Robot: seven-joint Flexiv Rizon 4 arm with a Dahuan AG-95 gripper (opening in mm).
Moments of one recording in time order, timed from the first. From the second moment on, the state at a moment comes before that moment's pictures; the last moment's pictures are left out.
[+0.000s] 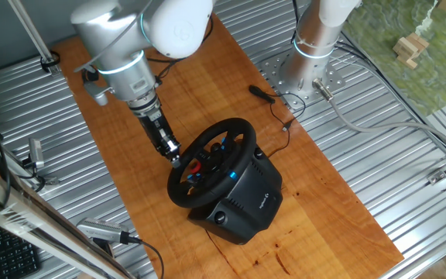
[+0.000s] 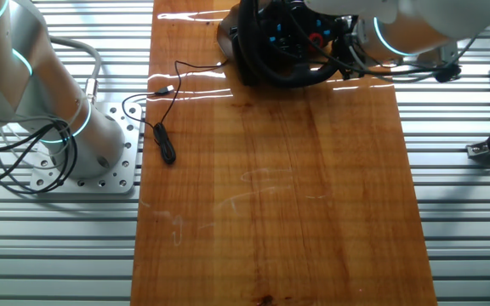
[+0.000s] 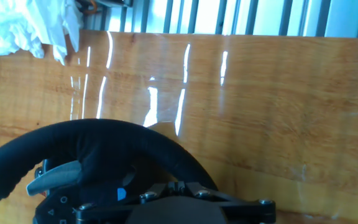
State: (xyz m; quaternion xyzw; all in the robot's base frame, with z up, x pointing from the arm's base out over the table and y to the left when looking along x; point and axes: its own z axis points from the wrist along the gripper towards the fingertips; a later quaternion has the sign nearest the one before) arm 0.549 0.158 0.123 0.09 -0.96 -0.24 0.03
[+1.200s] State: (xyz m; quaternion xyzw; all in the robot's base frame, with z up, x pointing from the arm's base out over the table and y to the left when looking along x) arm 0.557 0.194 0.113 0.07 -0.97 -0.24 0.02
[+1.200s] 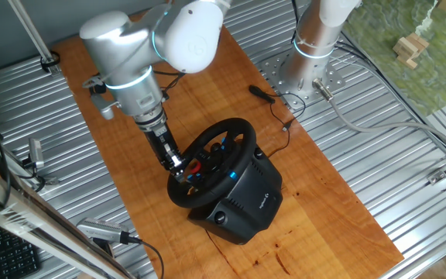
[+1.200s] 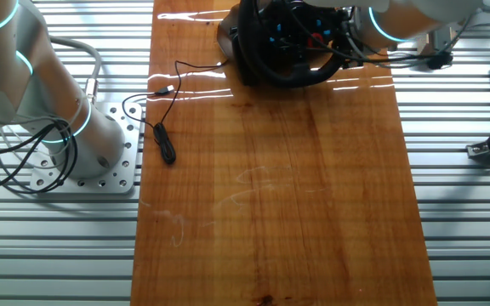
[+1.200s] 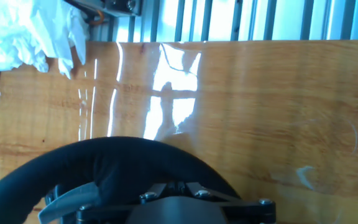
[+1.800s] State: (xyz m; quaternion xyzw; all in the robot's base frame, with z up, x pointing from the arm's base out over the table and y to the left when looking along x) arm 0.560 0.202 0.120 0.07 -0.97 -0.25 0.02
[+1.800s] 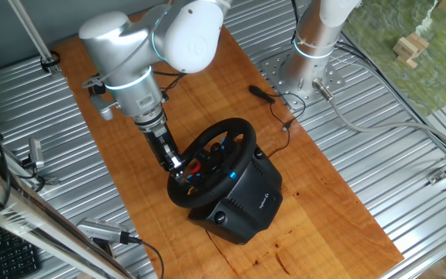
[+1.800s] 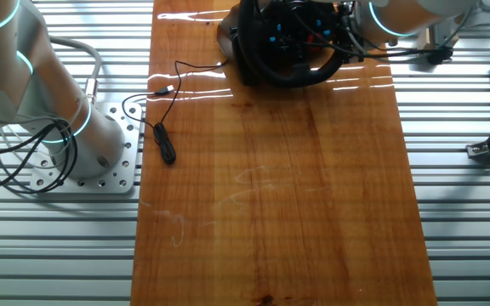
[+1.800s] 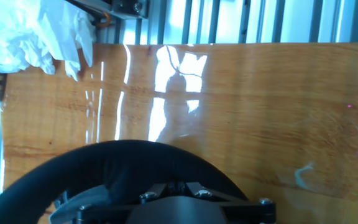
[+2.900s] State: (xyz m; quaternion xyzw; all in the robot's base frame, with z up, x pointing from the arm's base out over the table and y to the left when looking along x) arm 0.563 0.211 0.126 0.06 -0.96 -0.25 0.01
